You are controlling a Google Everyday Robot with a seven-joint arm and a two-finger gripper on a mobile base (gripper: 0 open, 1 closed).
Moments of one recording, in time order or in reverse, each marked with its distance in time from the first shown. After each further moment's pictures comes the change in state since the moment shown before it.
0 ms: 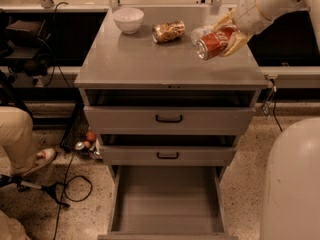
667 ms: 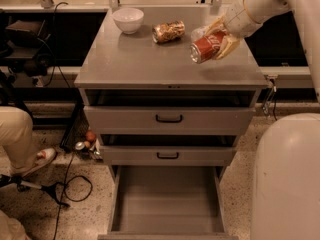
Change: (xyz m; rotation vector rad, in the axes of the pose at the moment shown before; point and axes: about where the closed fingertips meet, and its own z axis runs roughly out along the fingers) arm -0.006 -0.001 0.025 -0.038 -0.016 -0.011
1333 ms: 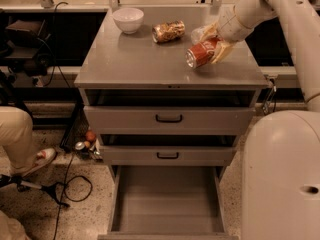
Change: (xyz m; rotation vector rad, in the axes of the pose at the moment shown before) arm 0.006 0.004 0.030 -0.046 0.009 0.020
